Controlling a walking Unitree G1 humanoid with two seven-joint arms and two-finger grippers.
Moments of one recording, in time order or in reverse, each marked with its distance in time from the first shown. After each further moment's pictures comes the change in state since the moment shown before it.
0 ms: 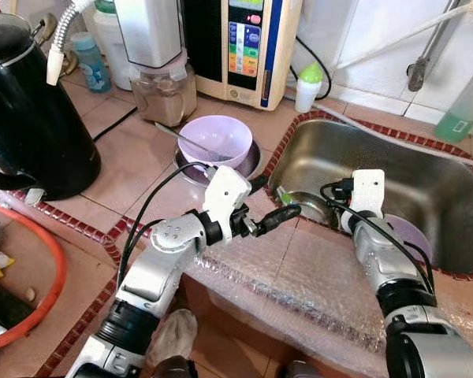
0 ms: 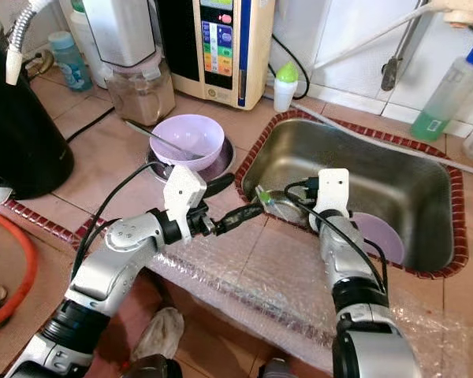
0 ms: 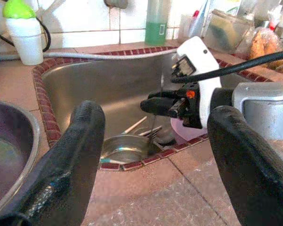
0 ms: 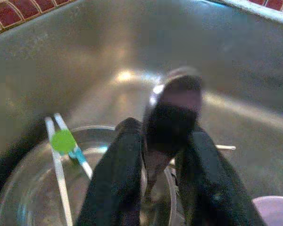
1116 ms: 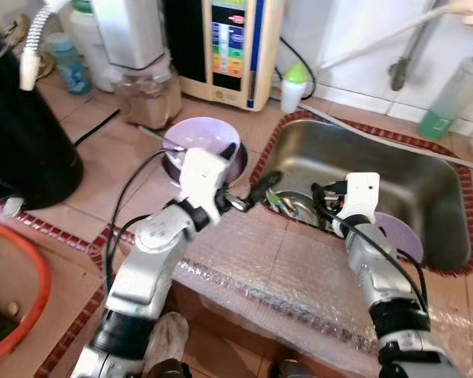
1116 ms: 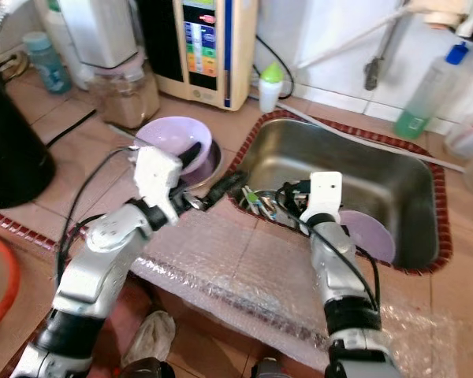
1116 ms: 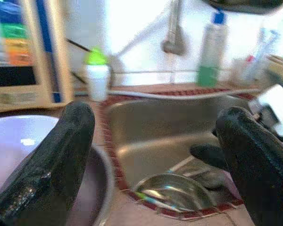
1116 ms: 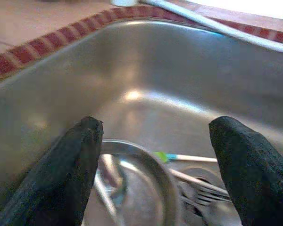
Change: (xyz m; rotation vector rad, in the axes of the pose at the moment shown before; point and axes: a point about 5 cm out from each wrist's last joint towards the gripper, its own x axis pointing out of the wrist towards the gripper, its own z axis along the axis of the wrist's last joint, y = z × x) left arm -0.021 0.014 0.026 0.047 -0.148 0.292; right arm -0.019 0.023 0.005 0.021 -0.099 0.076
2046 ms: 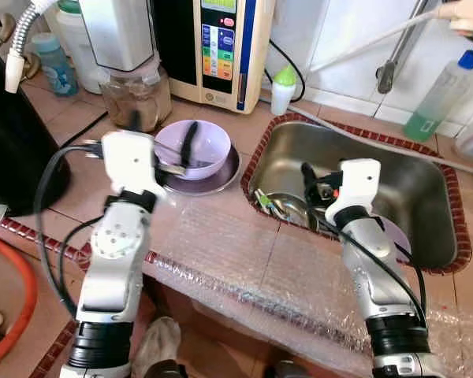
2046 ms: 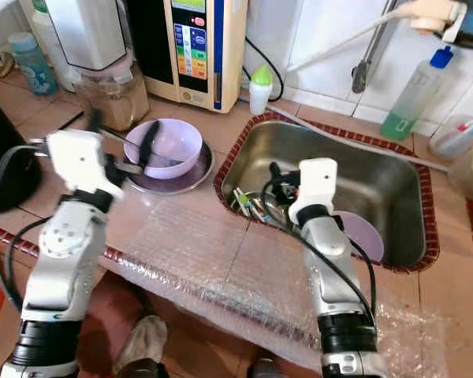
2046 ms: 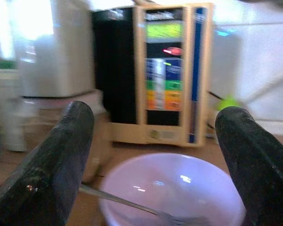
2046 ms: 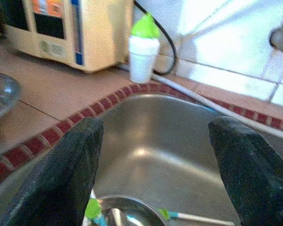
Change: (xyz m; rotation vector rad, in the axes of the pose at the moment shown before) left arm -0.039 0.056 0.026 0.166 -0.152 0.583; right arm -0.019 0.024 0.044 -0.062 -0.239 0.077
